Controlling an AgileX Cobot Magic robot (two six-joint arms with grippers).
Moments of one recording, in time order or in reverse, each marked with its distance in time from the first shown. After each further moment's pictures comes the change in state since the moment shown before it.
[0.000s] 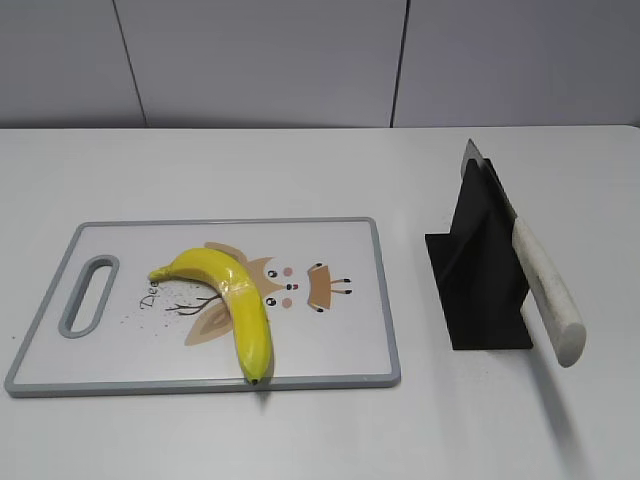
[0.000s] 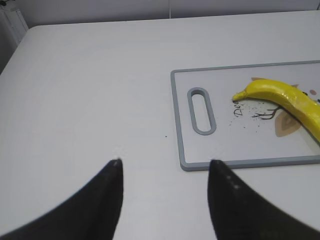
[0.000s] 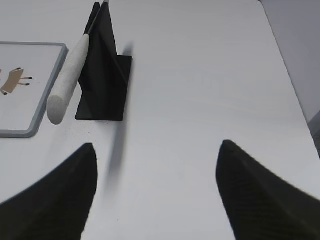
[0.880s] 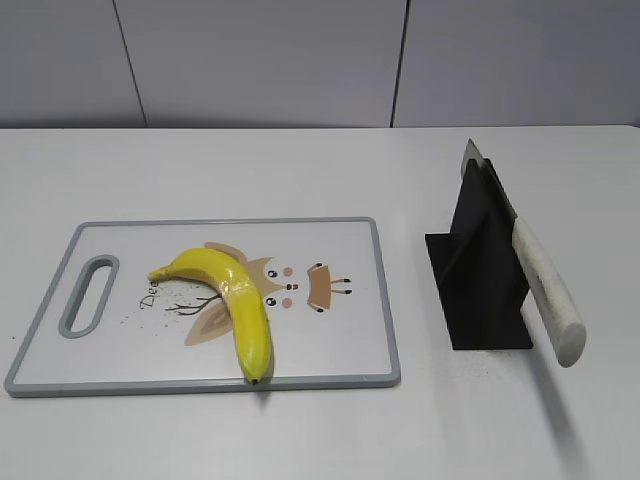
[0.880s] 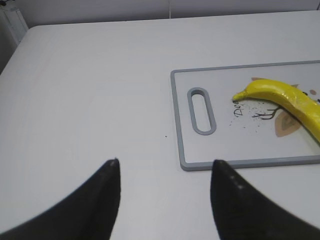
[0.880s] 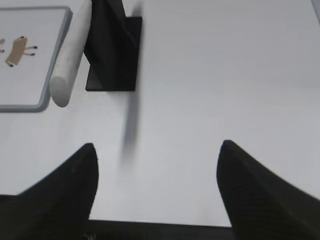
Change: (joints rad) left arm 0.000 0.000 0.000 0.000 -0.001 0.000; right arm 0.000 0.166 -0.005 0.044 -0.002 0.025
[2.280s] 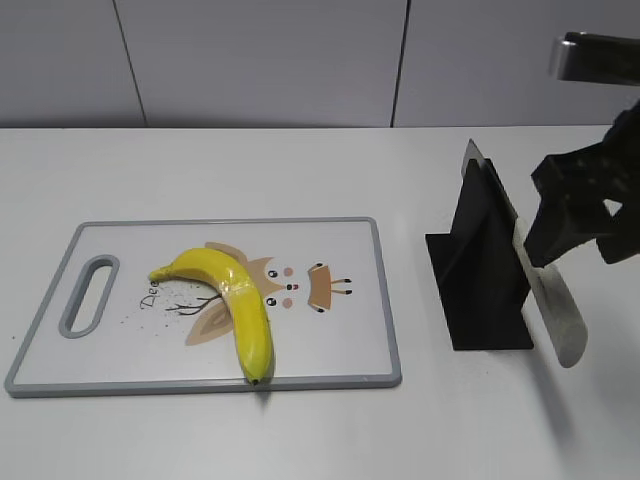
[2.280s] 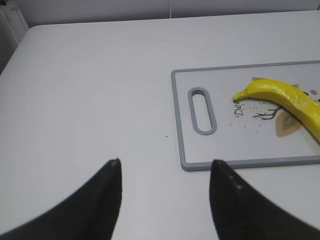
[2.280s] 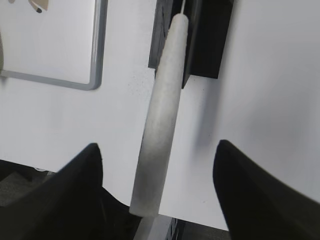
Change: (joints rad) left arm 0.000 0.000 0.000 0.000 0.000 0.000; right arm 0.291 1.255 -0.541 0.062 -0.006 0.133
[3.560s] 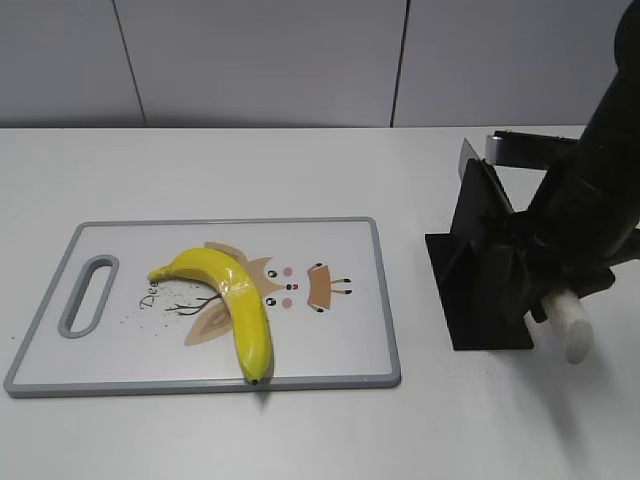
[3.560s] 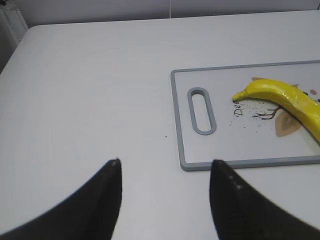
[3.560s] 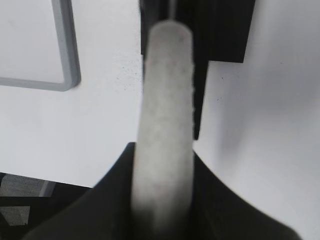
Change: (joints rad) left arm 0.000 0.000 0.000 0.000 0.000 0.000; right arm 0.003 0.249 -0.001 0.062 -0.030 0.025
